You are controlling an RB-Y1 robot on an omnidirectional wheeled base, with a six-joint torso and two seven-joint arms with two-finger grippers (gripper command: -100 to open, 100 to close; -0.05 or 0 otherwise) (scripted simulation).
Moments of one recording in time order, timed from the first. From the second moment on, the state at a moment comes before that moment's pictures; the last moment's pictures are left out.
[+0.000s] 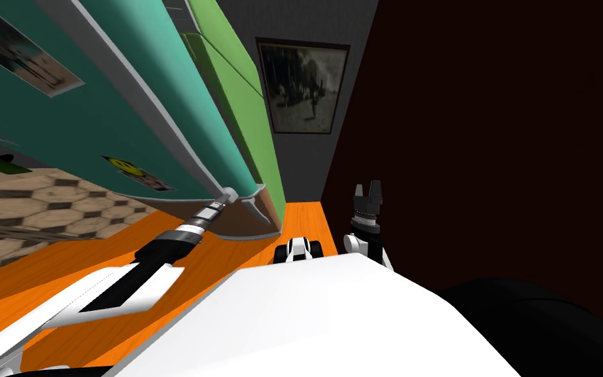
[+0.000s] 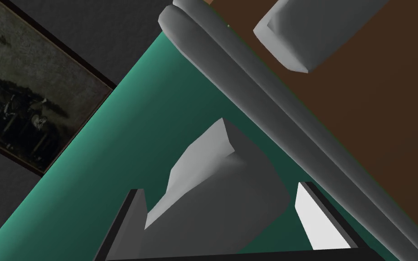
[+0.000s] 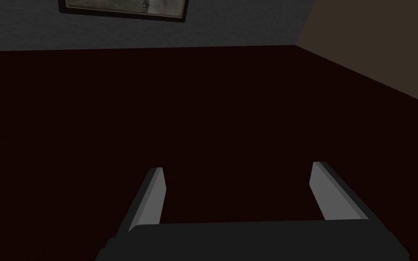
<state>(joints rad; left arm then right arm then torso) 0.74 0.81 0.33 -2.41 -0.02 0.18 0.15 0.55 0.05 -0.07 -2.31 0.01 -0.62 0.13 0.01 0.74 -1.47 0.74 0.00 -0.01</state>
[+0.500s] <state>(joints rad) 0.79 0.86 0.28 -2.47 -0.03 0.10 0.15 0.55 0.05 -0.07 -2.31 0.01 -0.62 0.13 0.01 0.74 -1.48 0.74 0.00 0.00</state>
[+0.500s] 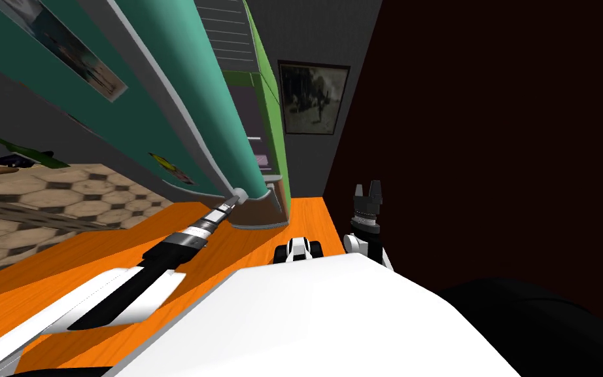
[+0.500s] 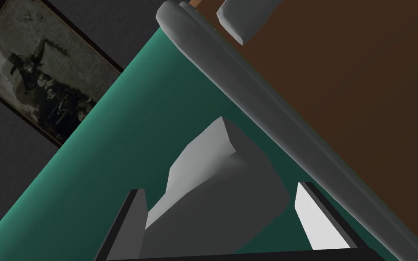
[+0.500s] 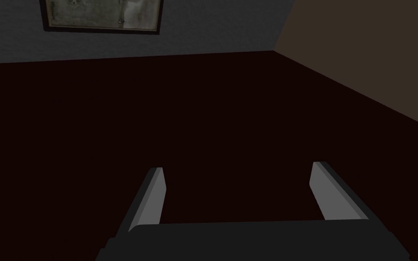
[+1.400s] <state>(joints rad) 0.86 0.95 0.24 -2.51 -0.04 -0.03 0.17 0.55 0.05 -0.07 -2.31 0.01 -0.62 0.13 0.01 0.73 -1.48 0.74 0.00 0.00</state>
